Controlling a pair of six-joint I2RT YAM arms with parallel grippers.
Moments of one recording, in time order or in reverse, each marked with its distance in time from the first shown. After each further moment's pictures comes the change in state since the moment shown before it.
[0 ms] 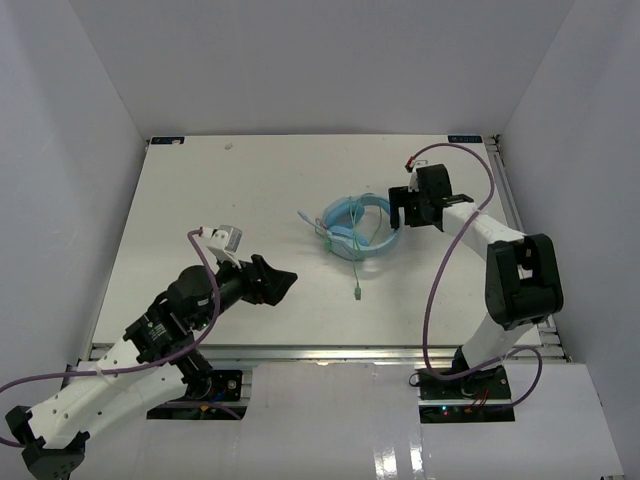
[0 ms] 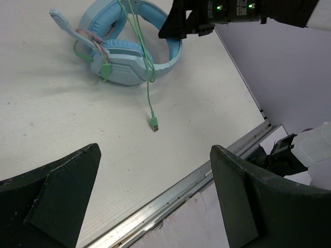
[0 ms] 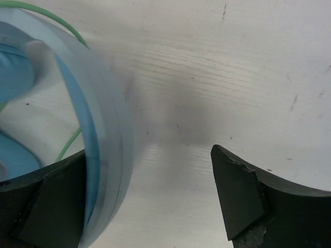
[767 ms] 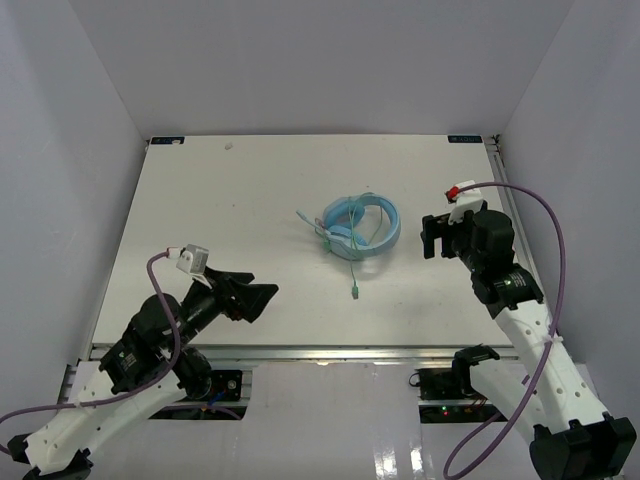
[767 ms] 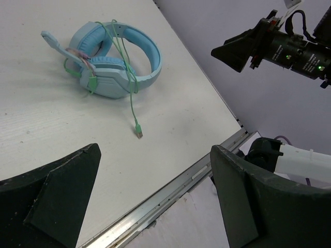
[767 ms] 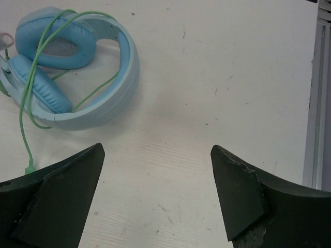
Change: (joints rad) left arm 0.000 -0.289 -0.067 -0.056 0.020 0.004; right arm -0.002 -0.914 -0.366 -0.094 0.014 -0.182
